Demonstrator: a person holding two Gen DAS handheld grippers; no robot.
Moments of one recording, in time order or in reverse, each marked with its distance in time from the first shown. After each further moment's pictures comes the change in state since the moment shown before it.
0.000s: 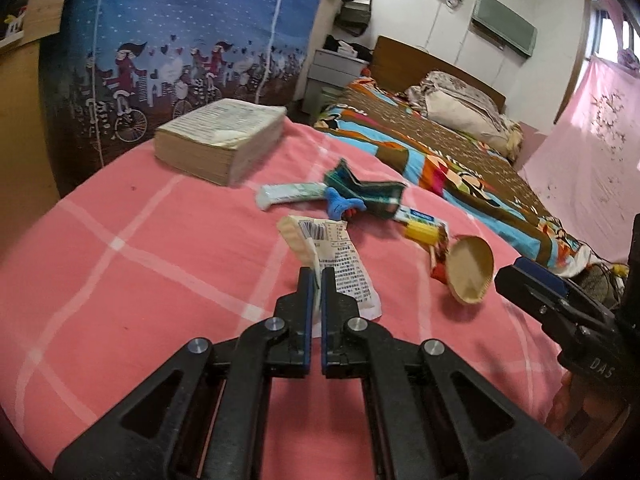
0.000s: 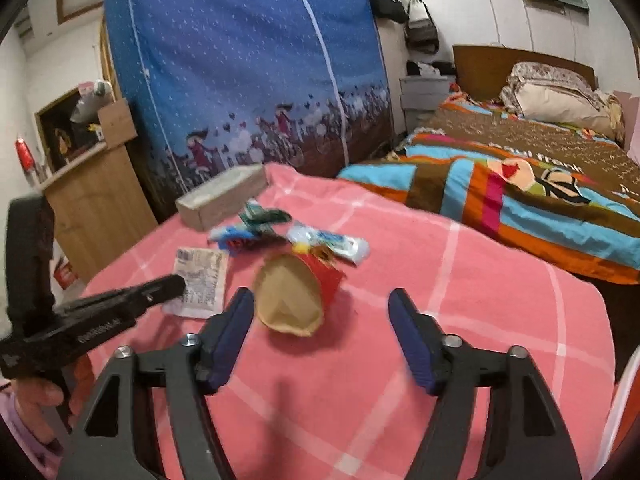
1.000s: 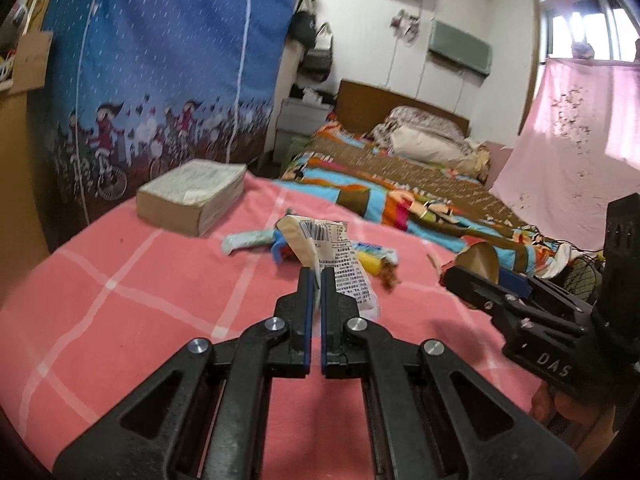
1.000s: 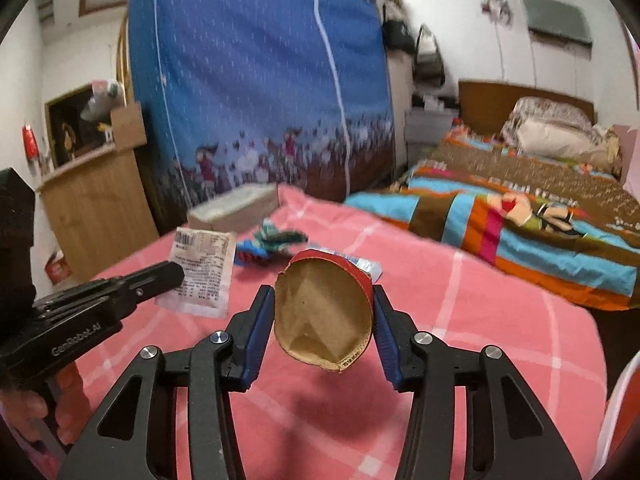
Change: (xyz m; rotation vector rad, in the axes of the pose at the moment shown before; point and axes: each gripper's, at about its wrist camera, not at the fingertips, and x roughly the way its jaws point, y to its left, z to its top) left arm -0.041 -0.029 -0.011 0.120 -0.209 -0.093; right arm -0.024 0.016 -0.011 -0.068 -0.142 -0.036
